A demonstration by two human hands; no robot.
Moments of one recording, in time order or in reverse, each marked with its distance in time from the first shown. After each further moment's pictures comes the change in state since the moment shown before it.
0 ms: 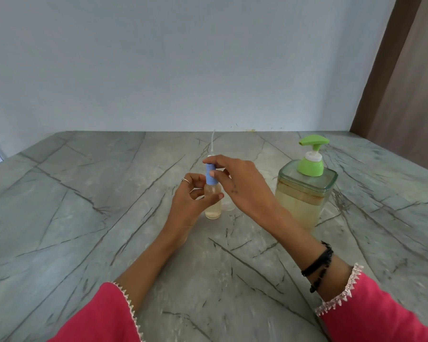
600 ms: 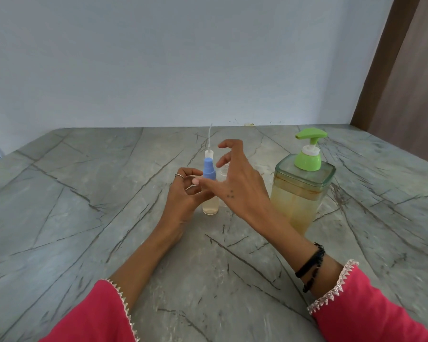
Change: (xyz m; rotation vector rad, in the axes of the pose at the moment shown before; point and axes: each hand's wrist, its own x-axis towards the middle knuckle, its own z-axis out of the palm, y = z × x) left_hand 0.002 -0.001 -0.002 0.022 0.029 0.002; right_hand -0.008 0.010 0.012 0.111 0.113 0.095
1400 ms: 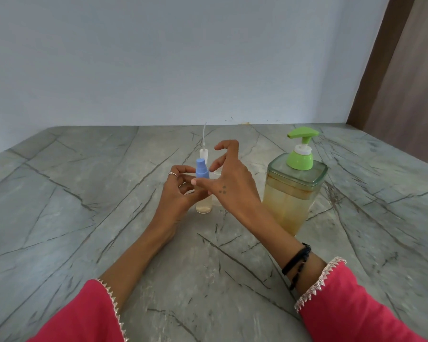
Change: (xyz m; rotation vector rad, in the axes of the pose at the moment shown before) left_hand 0.001 0.001 0.001 0.087 -0.013 0.042; right_hand 0.006 0.008 0.005 0.101 -0.013 0.078
